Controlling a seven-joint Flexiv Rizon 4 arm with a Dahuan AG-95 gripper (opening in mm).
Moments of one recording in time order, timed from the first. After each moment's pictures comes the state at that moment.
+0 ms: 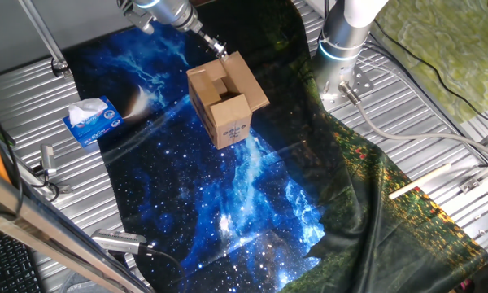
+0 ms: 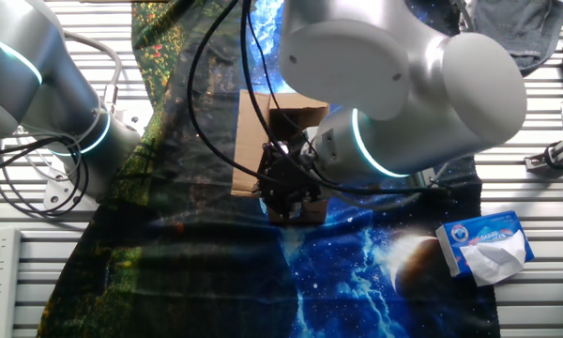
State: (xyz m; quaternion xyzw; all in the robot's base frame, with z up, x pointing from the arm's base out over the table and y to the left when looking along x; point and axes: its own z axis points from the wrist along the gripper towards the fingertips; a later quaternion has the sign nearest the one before) arm 0.326 -0.122 0.147 0.15 -0.96 -0.08 0.24
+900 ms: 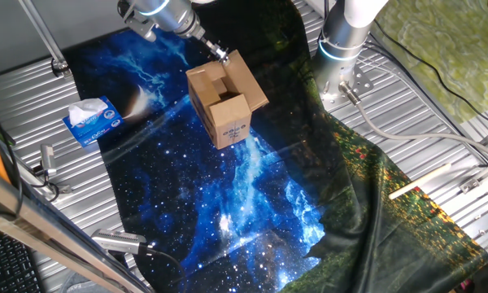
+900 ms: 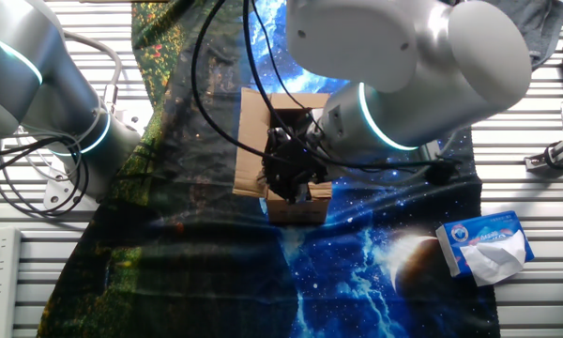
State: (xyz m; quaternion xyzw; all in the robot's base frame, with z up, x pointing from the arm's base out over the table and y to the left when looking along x) arm 0.334 -0.103 0.151 0.15 -0.95 -0.07 0.25
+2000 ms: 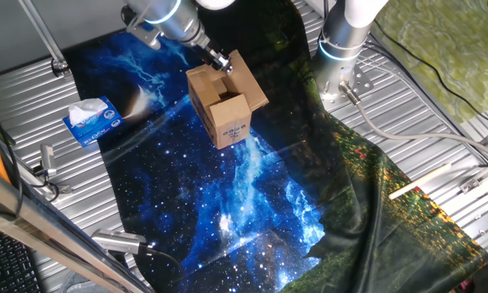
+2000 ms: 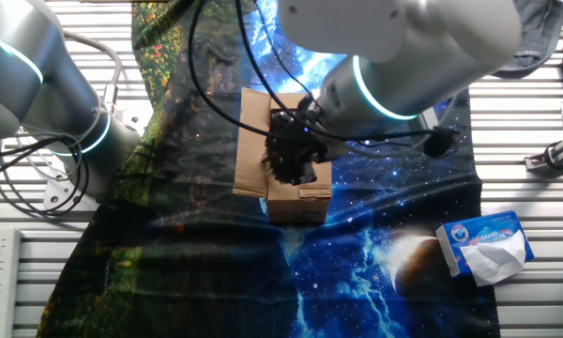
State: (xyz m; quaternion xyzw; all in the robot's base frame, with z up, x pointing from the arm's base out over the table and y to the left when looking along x) arm 0.341 -0.074 0.149 0.16 -0.96 -0.05 0.22
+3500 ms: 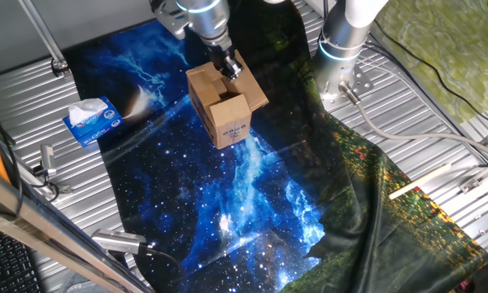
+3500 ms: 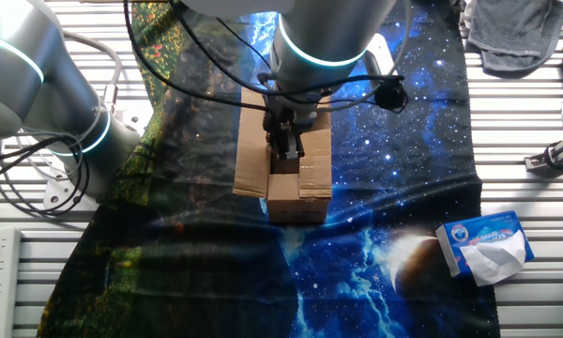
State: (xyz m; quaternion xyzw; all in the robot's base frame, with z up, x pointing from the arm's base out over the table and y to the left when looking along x) arm 0.349 -0.037 0.146 0.12 -0.99 -0.02 0.09
